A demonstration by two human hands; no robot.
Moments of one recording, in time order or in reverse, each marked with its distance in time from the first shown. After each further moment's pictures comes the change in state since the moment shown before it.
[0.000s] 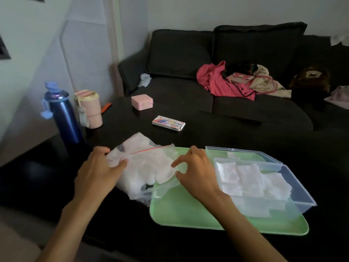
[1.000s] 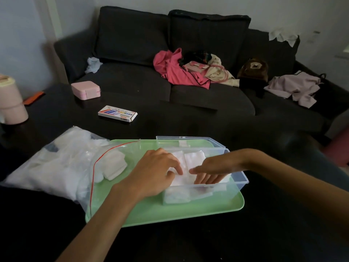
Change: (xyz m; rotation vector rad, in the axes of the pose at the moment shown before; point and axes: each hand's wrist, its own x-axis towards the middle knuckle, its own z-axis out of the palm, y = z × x) left_hand -0.057 0.137 0.127 0.061 -0.521 1.043; right_hand -0.012 0.121 -0.118 0.103 -1.081 0.506
